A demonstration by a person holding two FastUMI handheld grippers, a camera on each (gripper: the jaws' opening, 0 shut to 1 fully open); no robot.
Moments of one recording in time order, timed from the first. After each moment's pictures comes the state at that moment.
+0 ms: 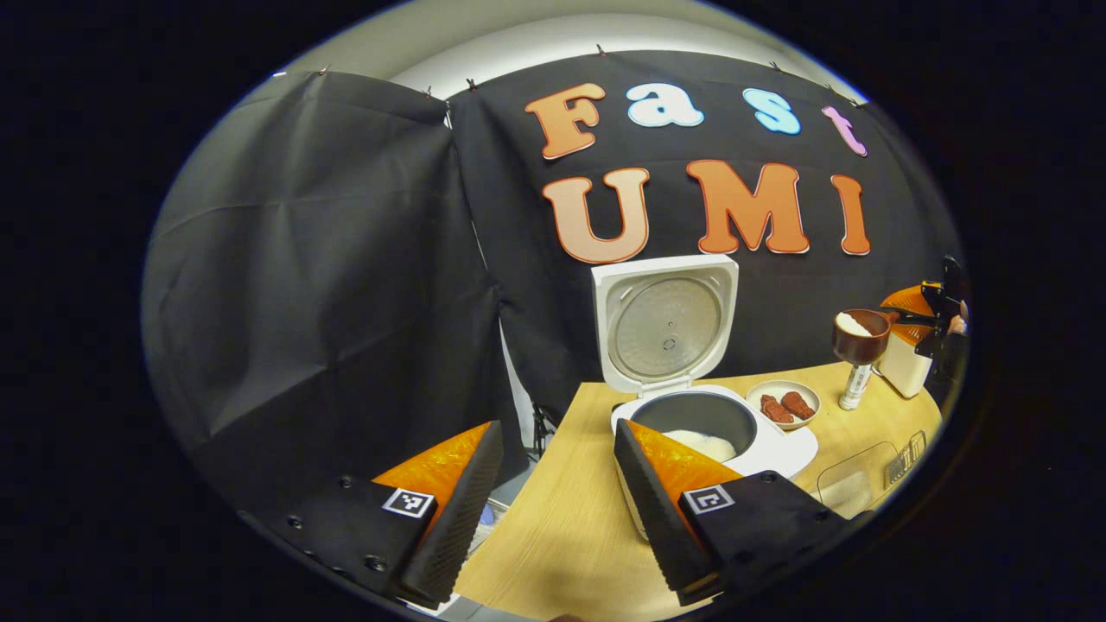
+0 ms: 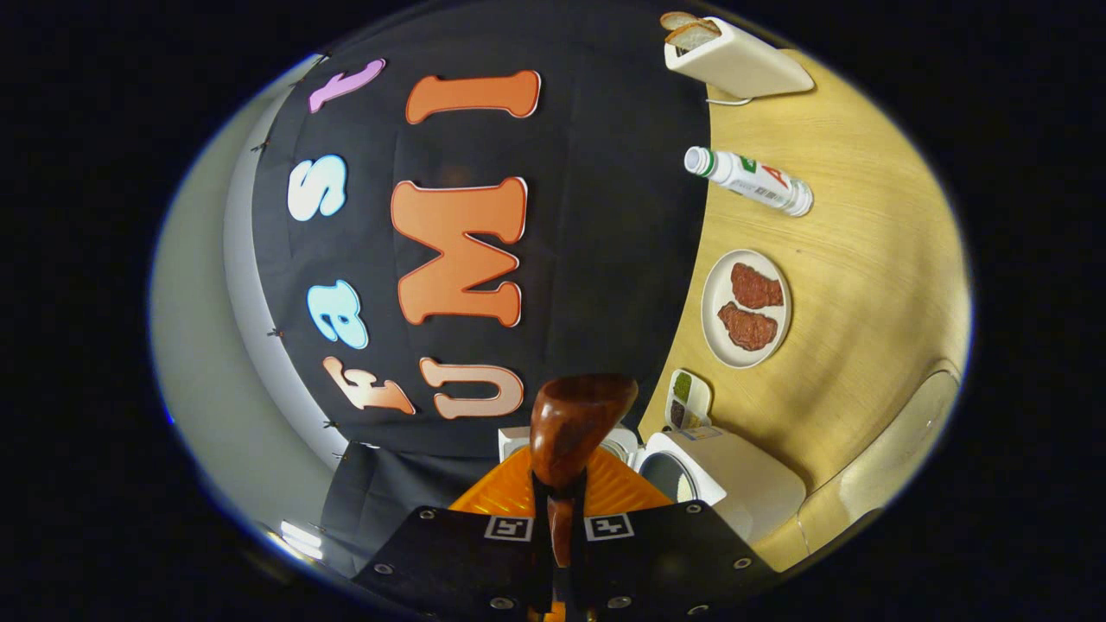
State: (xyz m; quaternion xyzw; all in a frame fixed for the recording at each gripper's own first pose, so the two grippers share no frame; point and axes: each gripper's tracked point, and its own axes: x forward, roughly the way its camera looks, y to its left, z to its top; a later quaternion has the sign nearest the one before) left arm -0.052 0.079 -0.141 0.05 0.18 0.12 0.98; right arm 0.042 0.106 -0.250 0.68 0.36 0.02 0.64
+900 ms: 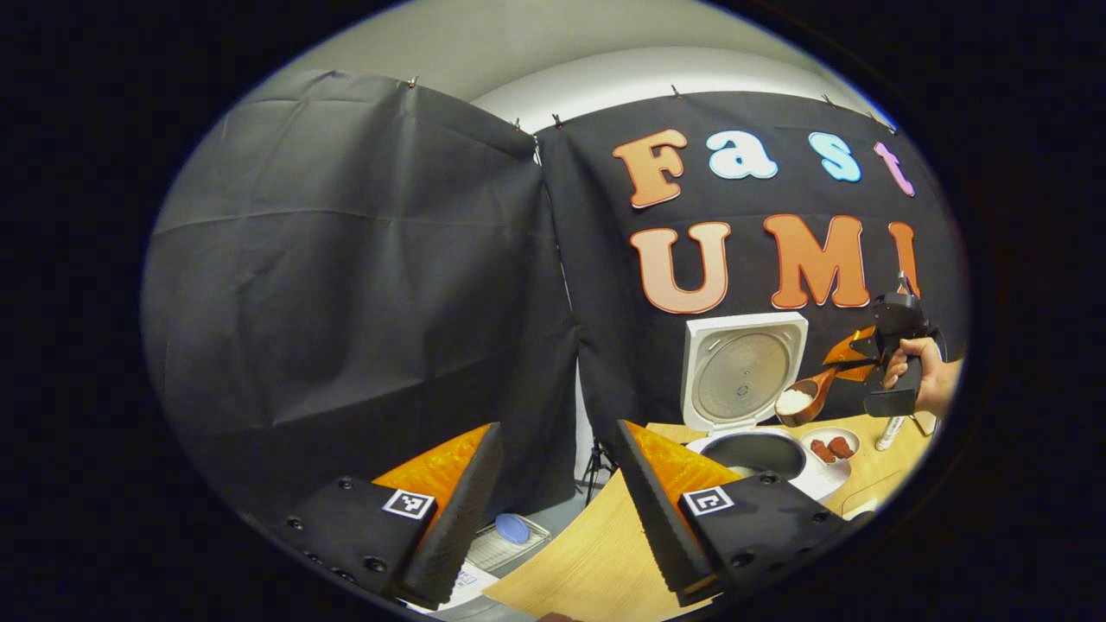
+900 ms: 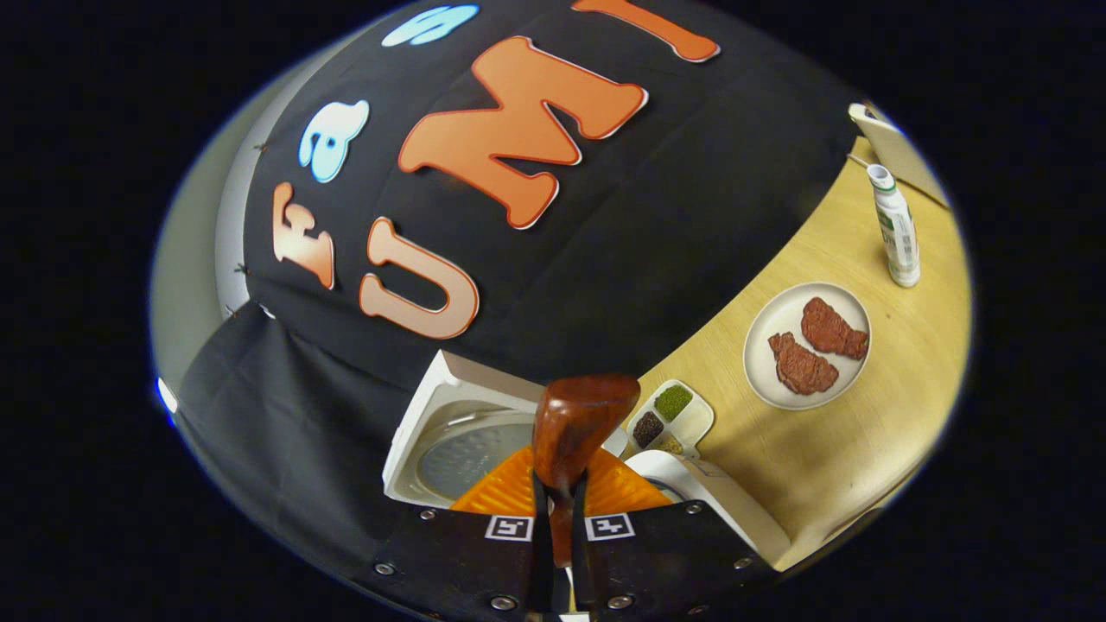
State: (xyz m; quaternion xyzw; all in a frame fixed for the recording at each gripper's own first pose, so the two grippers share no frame) left arm -0.115 0.148 -0.100 0.04 0.10 0.23 0.97; right arm 0.107 0.251 -0.293 0.43 0.42 0.09 0.79
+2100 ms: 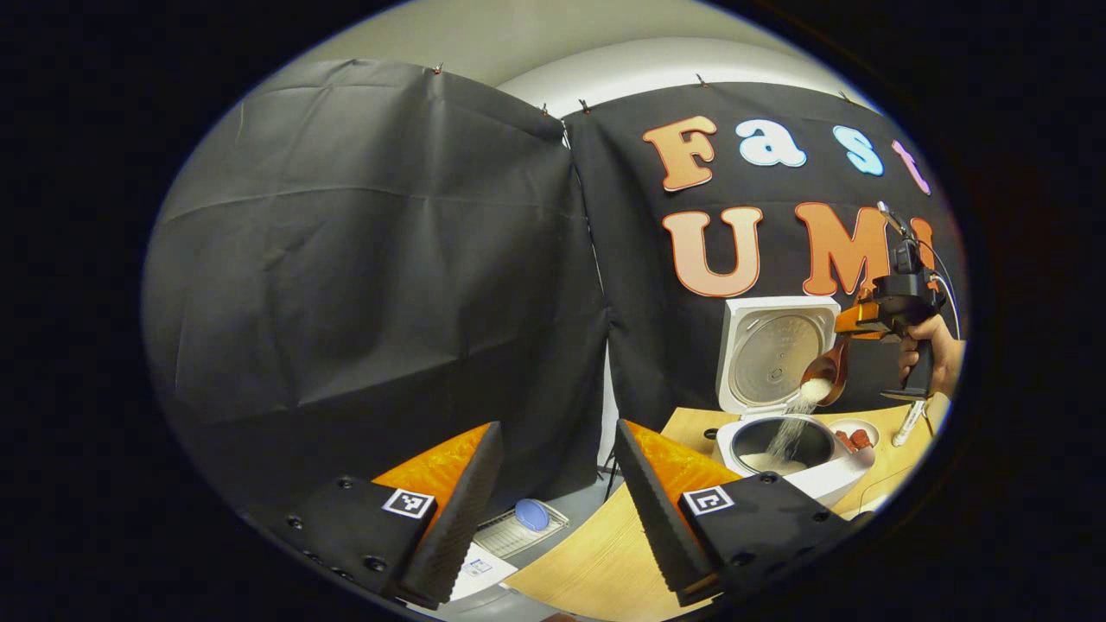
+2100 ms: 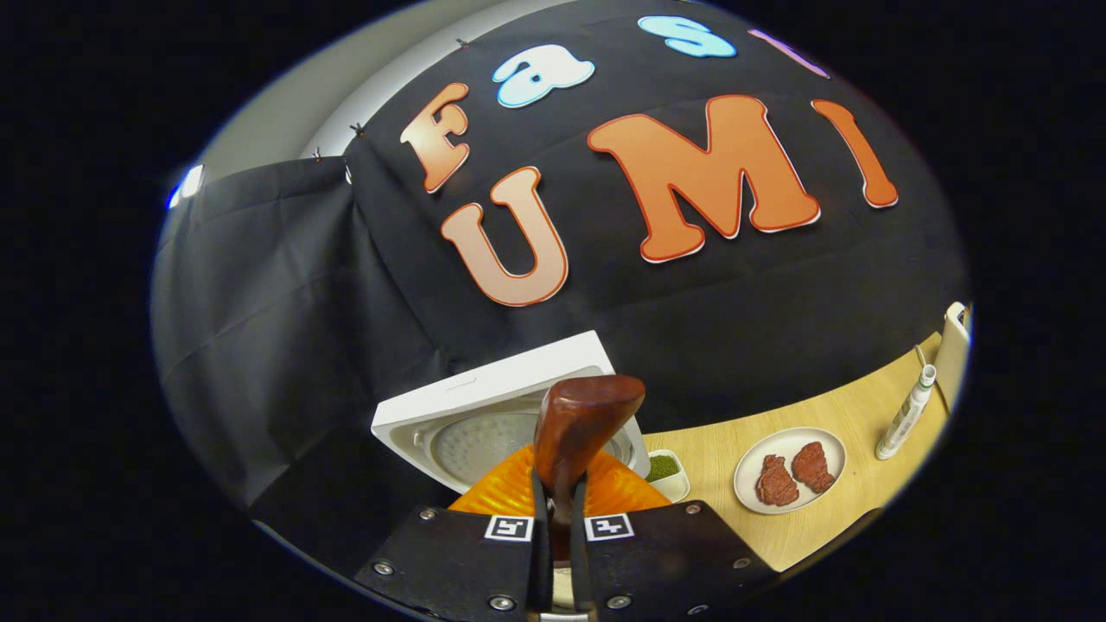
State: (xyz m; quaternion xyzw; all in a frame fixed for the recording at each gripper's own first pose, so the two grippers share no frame) left arm -0.137 0.171 -0.120 0.03 0.13 0.27 0.95; right arm 0.115 0.290 -0.234 0.22 0.32 0.20 0.90
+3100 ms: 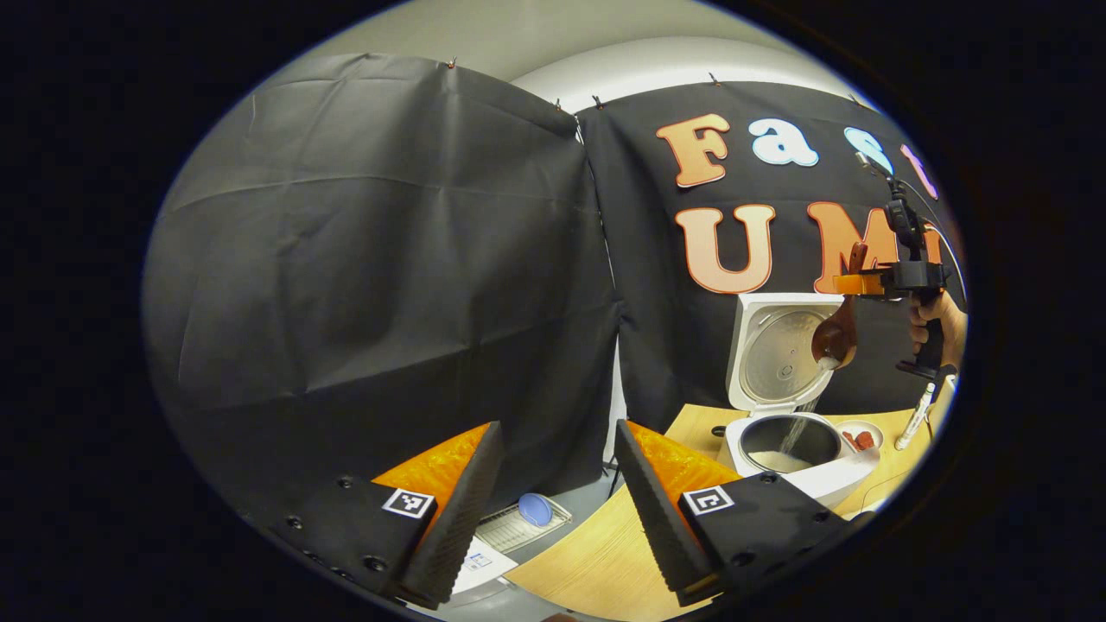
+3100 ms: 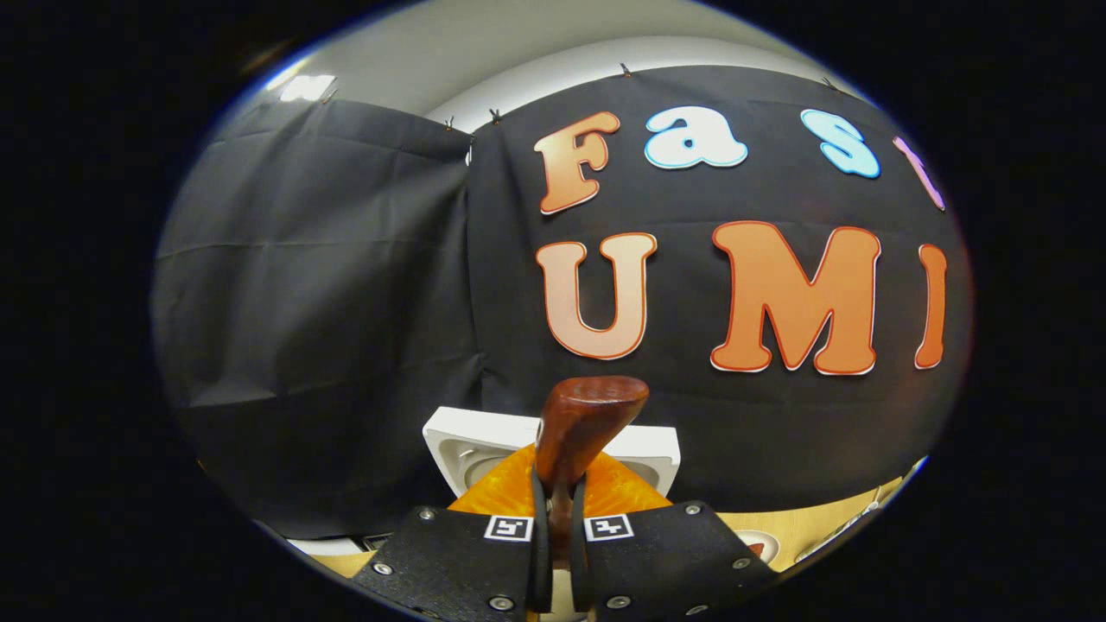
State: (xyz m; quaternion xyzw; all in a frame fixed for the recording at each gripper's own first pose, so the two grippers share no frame) left arm -0.146 0.180 -0.128 0.02 0.13 0.29 0.95; right arm 0.117 0.318 -0.157 0.07 0.18 0.30 0.93
